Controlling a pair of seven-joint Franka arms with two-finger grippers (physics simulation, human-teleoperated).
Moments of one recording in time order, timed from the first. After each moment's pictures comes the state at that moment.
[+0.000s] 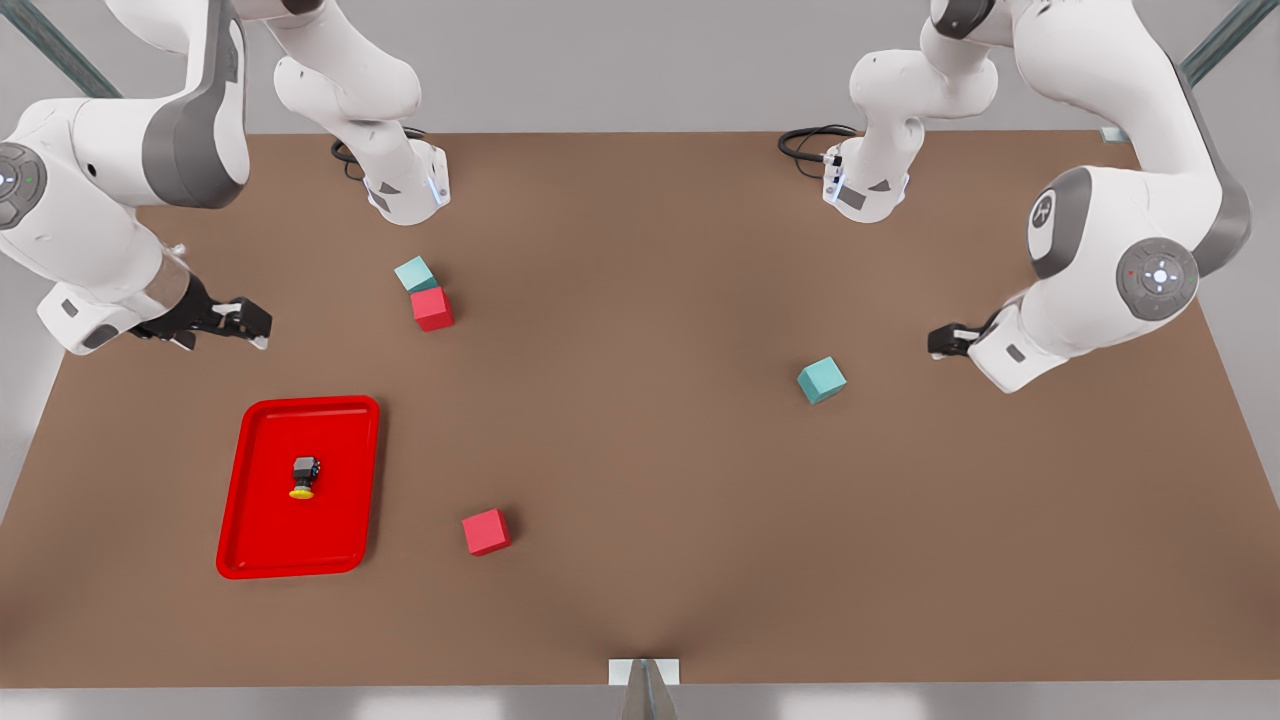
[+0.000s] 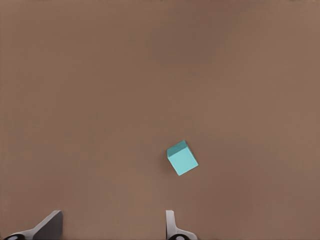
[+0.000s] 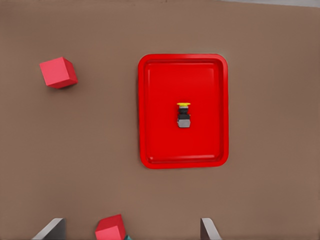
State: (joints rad) left arm -0.09 0.24 -0.04 -1.39 0.01 1.44 -0.02; right arm -0.06 0.11 0.11 -1.42 -0.07 1.50 0.01
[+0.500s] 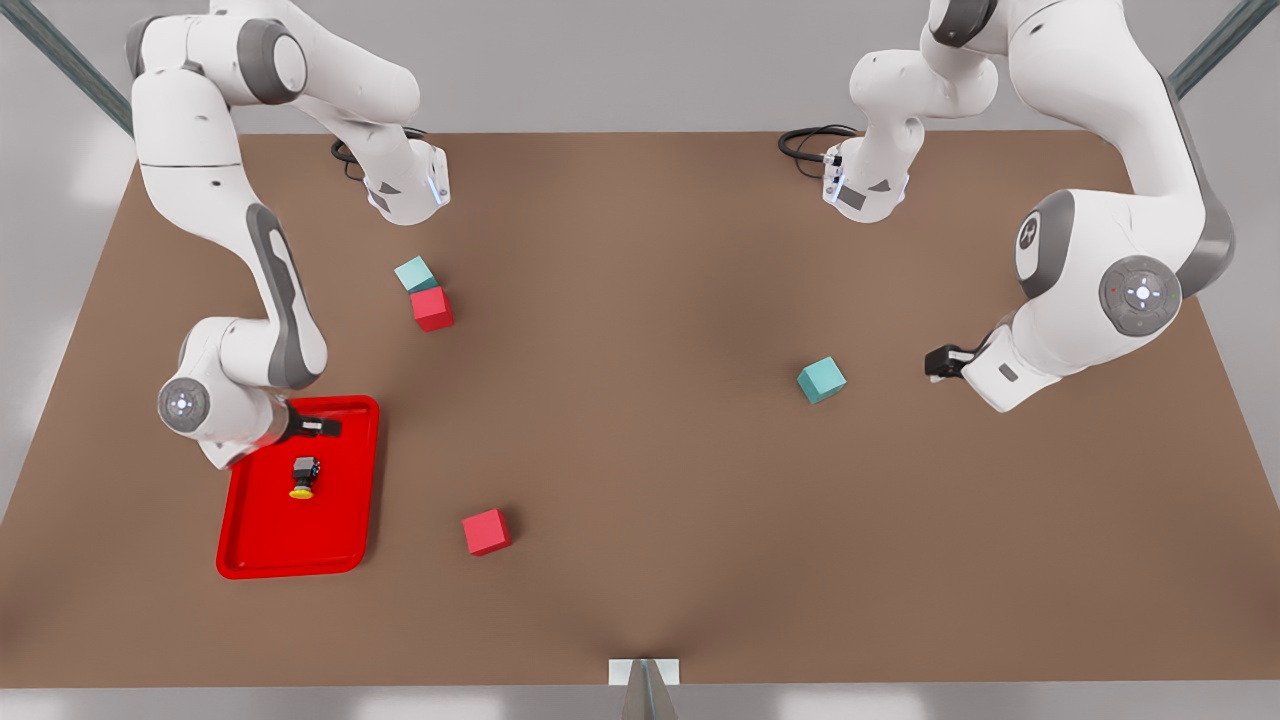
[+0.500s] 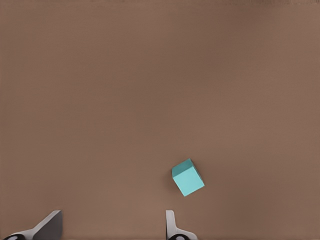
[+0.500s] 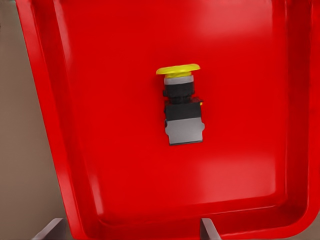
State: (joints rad) left arm -0.09 0.27 -0.04 -1.39 0.03 1.52 -0.02; right arm -0.20 0.46 0.11 -1.89 -0.07 2.19 0.01
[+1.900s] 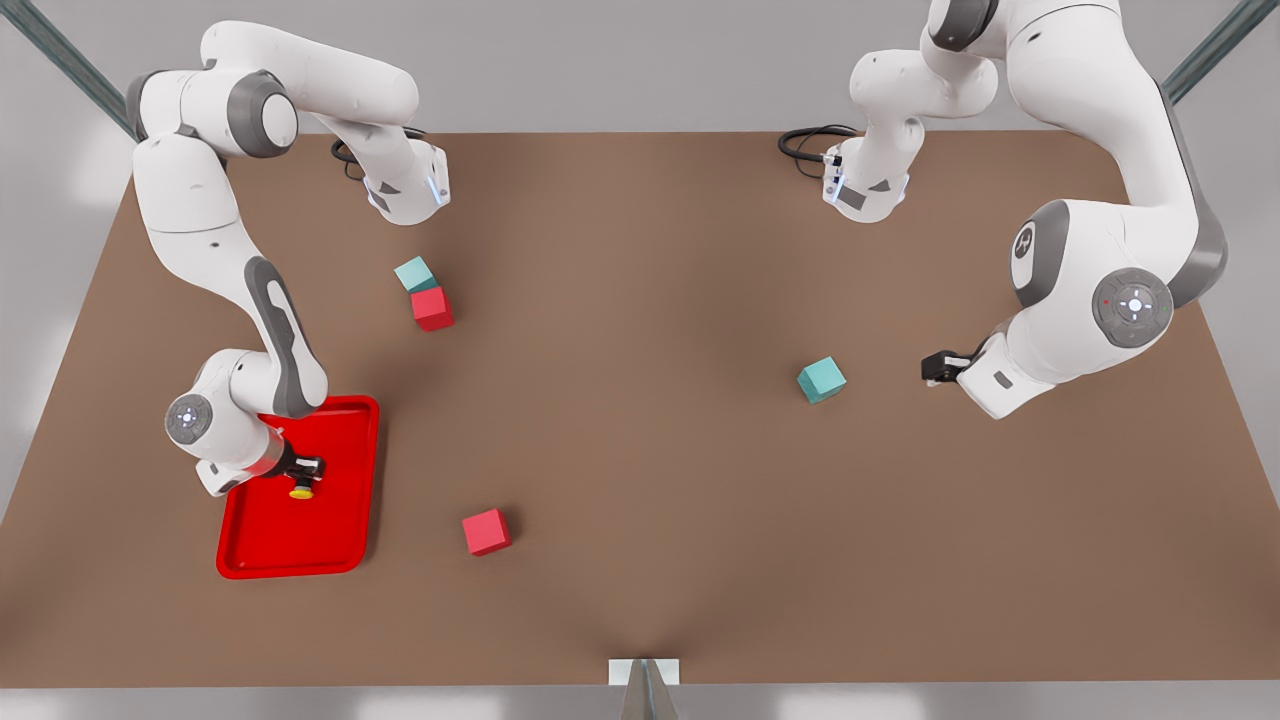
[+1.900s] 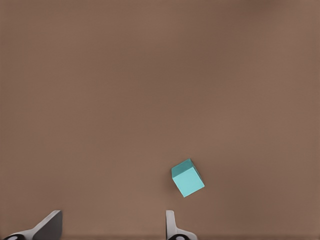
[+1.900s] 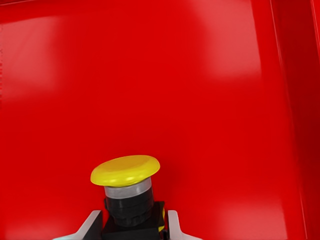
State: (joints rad) left arm -0.09 0.29 -0.04 -1.39 0.03 1.52 -0.02; right arm -0.27 0.67 0.11 -1.82 -0.07 2.50 -0.04
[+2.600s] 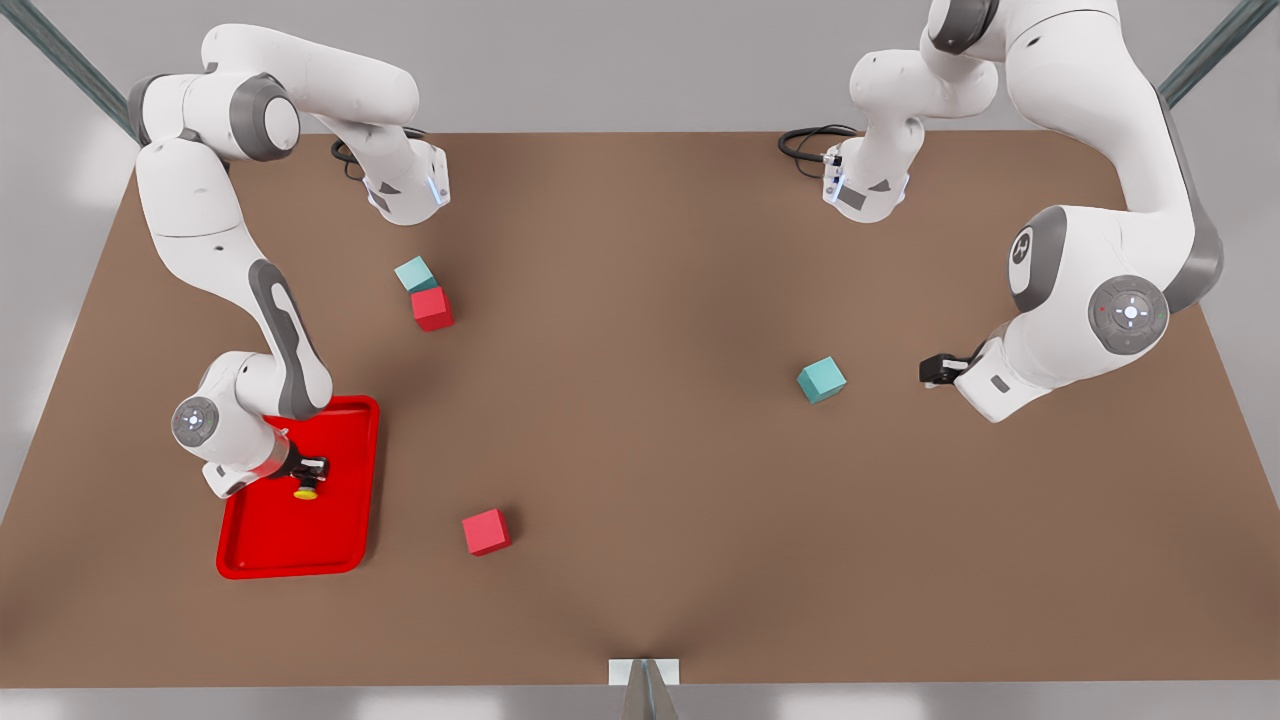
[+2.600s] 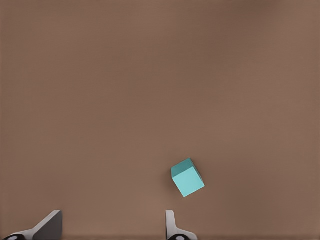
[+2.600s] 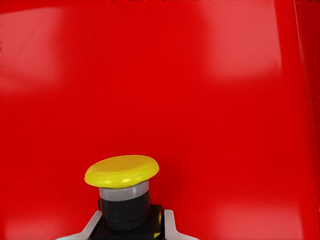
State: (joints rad) left arm -0.09 0.30 -0.04 -1.39 0.03 1.52 -0.02; right arm -0.26 0.68 0.11 -1.82 -0.07 2.50 -0.07
